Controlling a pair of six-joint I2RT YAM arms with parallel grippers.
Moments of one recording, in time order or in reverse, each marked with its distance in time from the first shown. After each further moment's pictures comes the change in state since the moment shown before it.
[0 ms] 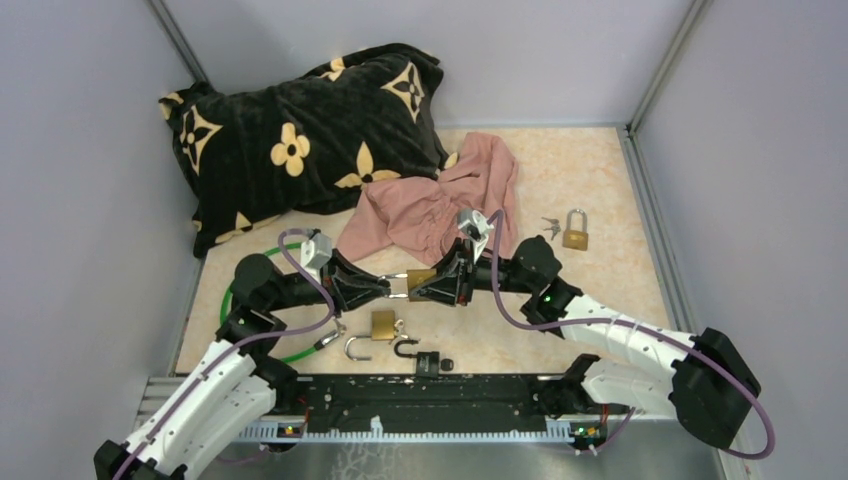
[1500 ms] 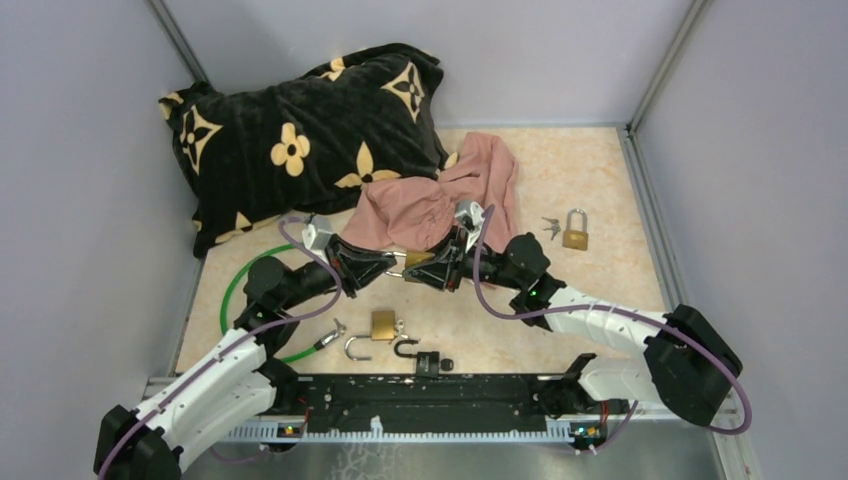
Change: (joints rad) left arm -0.075 0.140 -0.077 0.318 -0.300 -0.158; right arm 0.012 0.159 0.008 0.176 0.138 -0.028
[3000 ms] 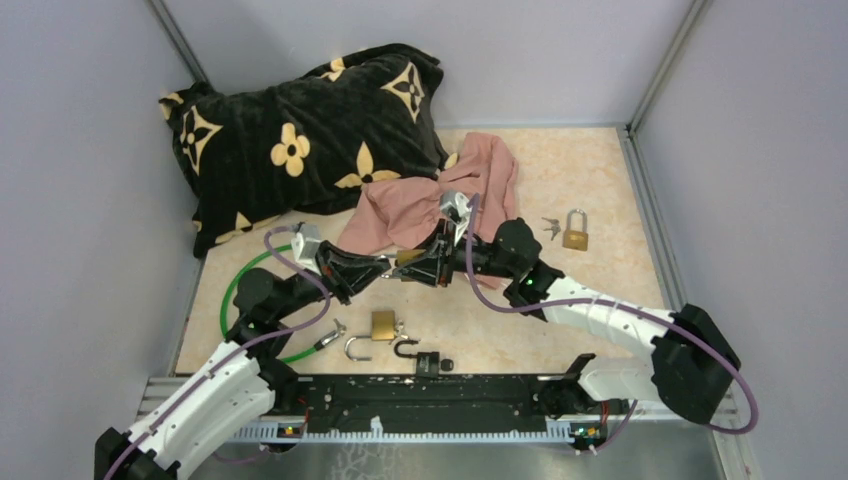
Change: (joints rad) left arm -0.008 -0.113 -0.022 -0.076 -0.094 0.006; right arm -0.002 0.028 0.143 -0.184 -0.027 -0.038
